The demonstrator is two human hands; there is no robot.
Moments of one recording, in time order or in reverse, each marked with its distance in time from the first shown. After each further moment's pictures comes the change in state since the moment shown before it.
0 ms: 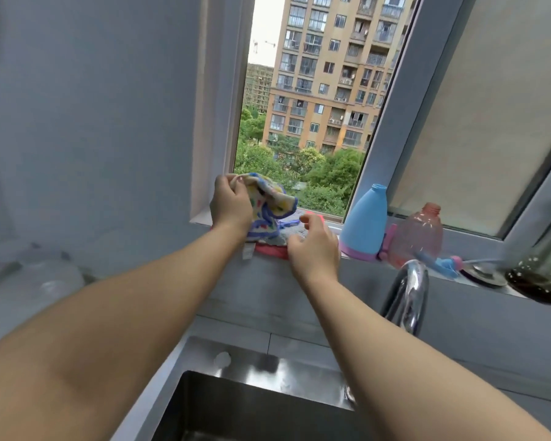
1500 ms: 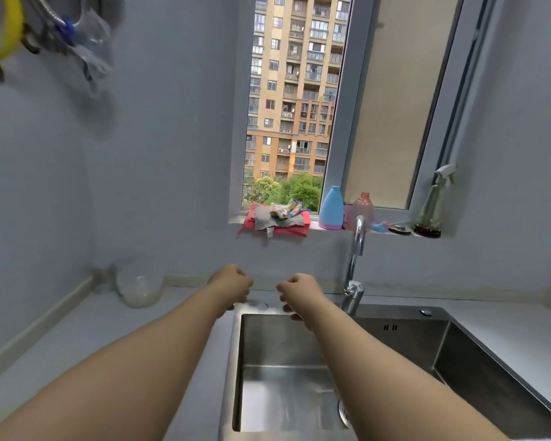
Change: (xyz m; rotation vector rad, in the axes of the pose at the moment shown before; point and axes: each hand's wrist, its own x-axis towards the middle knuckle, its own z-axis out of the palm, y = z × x) left_hand -0.188 0.006 -0.288 0.343 -0.736 -0.214; right_hand -0.301 -0.104 -0.025 0.314 -0.241 0.414
